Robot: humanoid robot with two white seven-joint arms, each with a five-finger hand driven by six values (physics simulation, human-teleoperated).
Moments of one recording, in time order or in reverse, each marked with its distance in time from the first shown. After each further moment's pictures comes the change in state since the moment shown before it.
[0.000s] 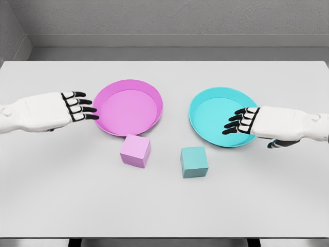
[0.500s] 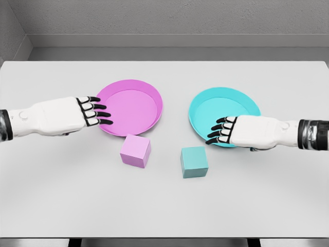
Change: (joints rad) left arm -0.012 -0.082 -0.027 -0.003 -0.004 0.000 -0.013; right arm -0.034 0.144 0.077 0.027 0.207 0.000 -0.005
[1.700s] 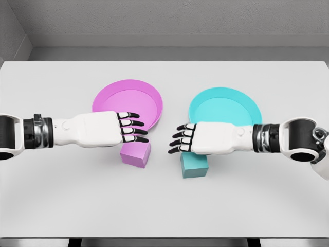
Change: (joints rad) left arm -0.123 -0.135 -0.198 -0.020 -0.015 0.000 -0.010; right arm -0.043 0.206 0.075 -0.002 0.116 0.000 0.004
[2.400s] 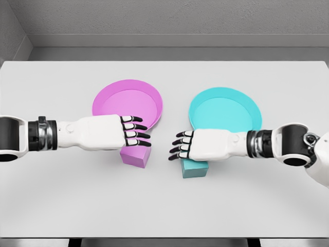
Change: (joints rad) left arm -0.006 -0.011 -0.027 0.000 -0.001 0.000 -0.001; right arm 0.008 0.026 0.033 0.021 0.065 0.000 0.001
